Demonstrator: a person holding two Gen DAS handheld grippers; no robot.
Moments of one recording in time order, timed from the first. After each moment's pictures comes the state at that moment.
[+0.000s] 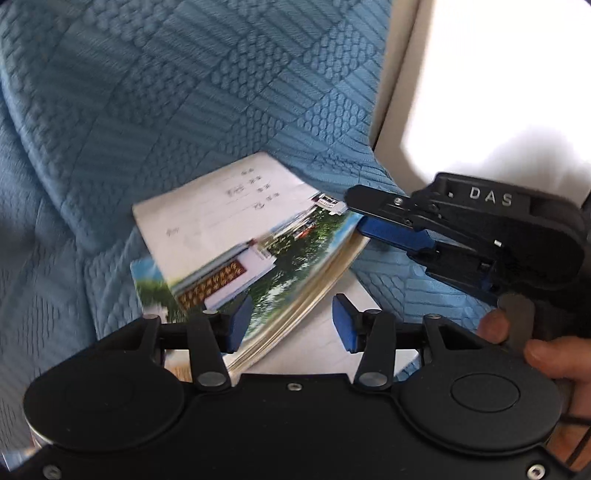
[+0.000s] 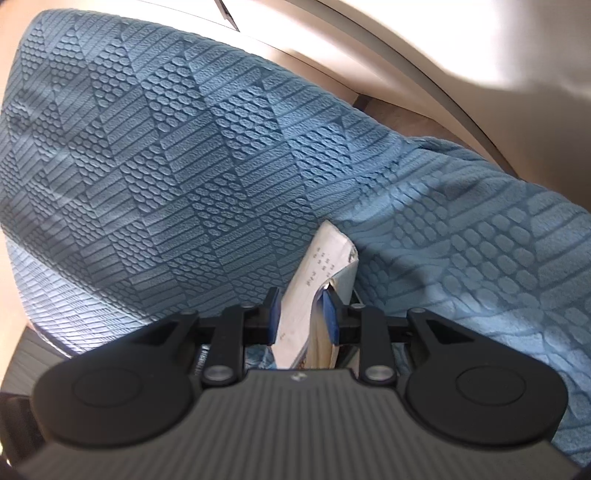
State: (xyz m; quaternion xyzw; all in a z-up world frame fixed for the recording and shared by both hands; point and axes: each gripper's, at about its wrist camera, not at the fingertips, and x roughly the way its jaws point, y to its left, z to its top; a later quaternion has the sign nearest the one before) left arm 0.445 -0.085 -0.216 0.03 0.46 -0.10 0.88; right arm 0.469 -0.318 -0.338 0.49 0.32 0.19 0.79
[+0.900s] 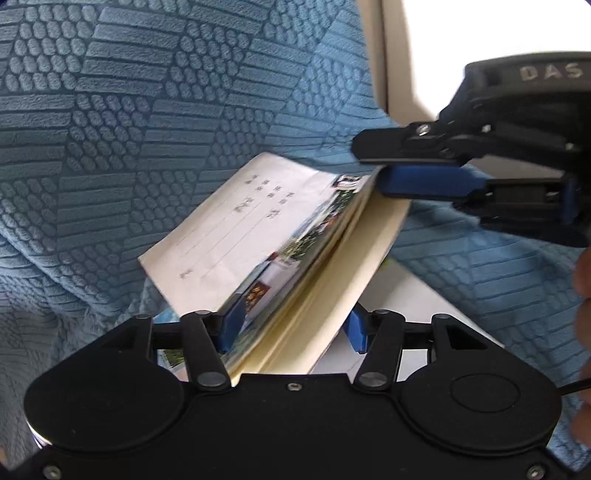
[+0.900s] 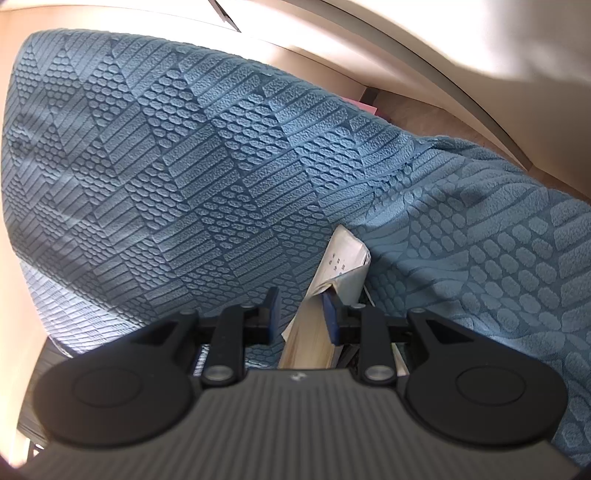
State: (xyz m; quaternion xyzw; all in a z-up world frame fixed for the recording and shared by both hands) left arm 0.468 -0.105 -0.254 0.19 0.45 -0.08 0.87; right arm 0.480 -0.322 -0.343 0.51 0.32 0.21 0.77
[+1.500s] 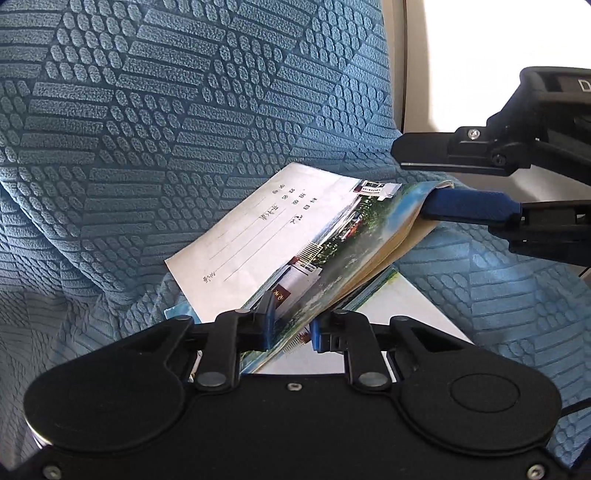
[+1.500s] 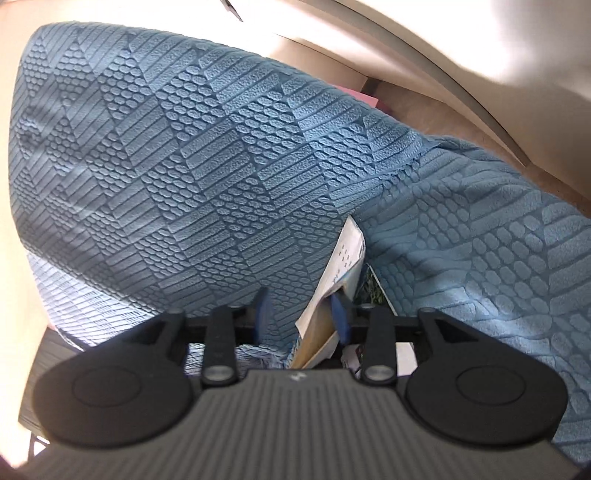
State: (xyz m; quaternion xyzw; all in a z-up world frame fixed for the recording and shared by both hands) left arm 0.466 -0.094 -0.233 0.14 0.44 -0.06 0.88; right arm 0.471 -0.327 -0.327 0.52 0.34 0.21 0.76
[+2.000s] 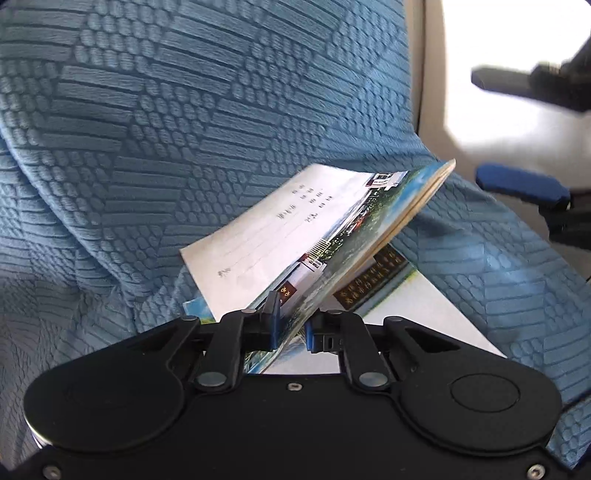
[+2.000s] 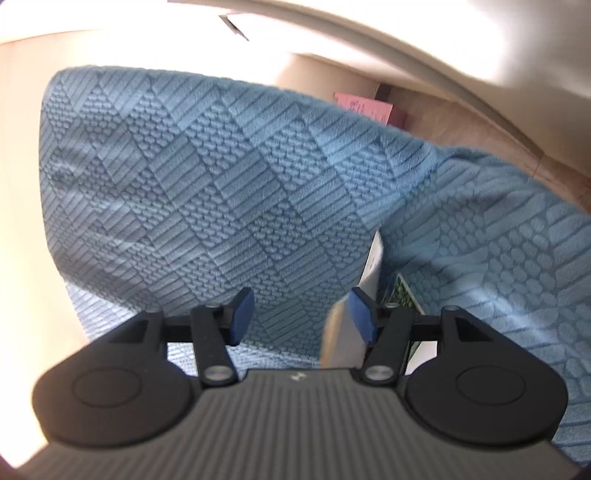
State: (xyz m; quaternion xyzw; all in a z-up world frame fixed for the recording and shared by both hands) left arm 0.459 -0.080 -0.228 0.13 0.43 -0.04 0.89; right arm 0.463 -0.348 -0.319 0.56 0.30 0.21 0.74
